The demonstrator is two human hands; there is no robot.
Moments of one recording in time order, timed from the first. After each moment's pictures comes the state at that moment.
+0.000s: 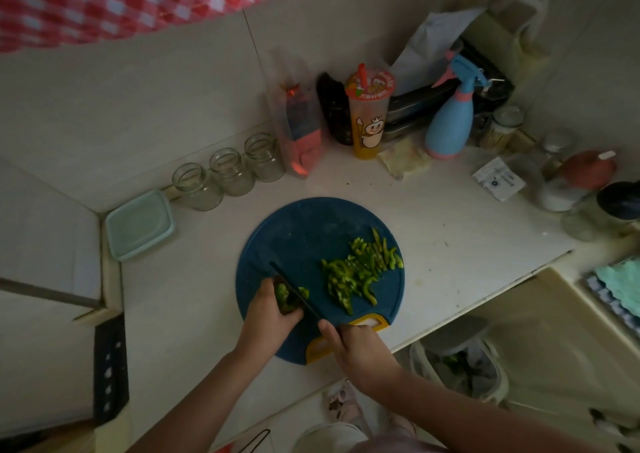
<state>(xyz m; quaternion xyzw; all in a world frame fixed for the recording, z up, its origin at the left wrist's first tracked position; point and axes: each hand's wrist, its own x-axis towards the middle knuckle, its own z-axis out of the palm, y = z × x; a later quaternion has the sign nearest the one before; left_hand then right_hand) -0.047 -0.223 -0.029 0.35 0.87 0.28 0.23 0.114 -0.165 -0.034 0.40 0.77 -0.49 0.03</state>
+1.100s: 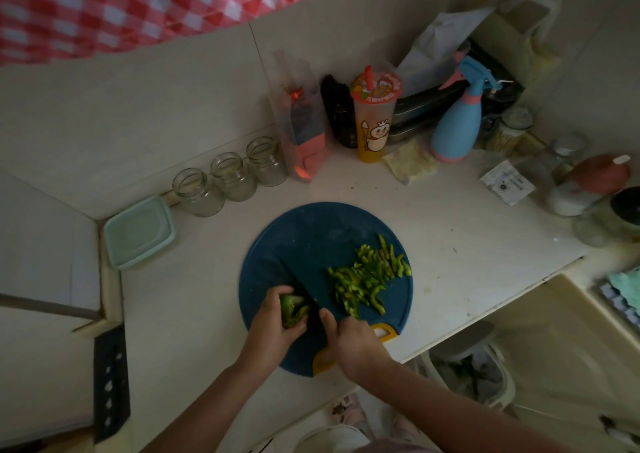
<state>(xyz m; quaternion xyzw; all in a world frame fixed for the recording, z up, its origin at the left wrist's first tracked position) -0.058 -0.230 -0.041 0.38 0.83 0.30 0.28 0.080 -0.155 -0.035 0.45 0.75 -0.48 0.08</state>
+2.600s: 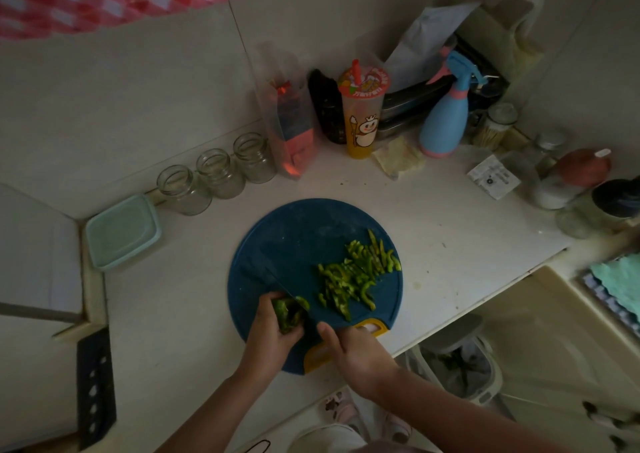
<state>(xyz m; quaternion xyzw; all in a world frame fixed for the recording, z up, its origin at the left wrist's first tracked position) -0.042 -0.233 -0.052 0.34 0.83 0.34 0.30 0.109 -0.156 -0.027 0.39 0.76 -0.52 0.06</state>
